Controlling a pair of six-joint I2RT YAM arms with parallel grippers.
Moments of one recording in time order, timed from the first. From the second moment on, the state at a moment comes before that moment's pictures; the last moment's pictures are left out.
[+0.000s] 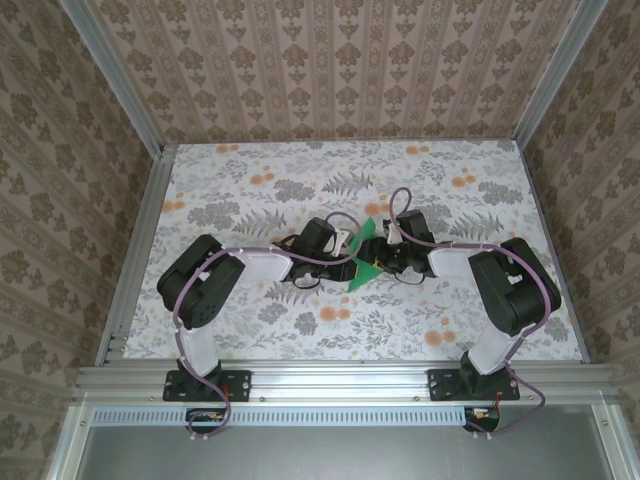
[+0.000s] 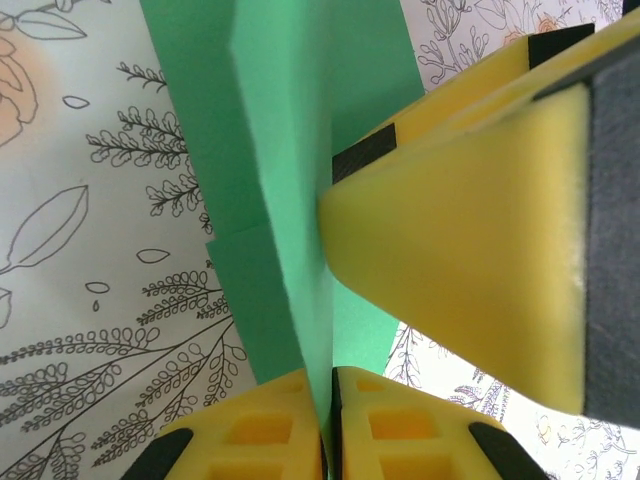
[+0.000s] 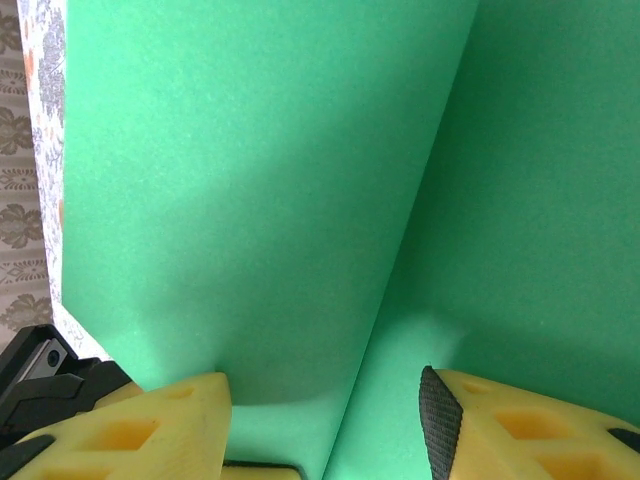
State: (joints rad) left arm -0.80 1.86 0.94 0.08 0.45 -0.49; right arm 0.34 1.71 0.73 0.13 -0.52 0.73
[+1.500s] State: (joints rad) left arm -0.78 1.79 0.92 0.08 0.31 -0.62; right arm 0.34 1.72 0.80 -0.06 -0.32 0.76
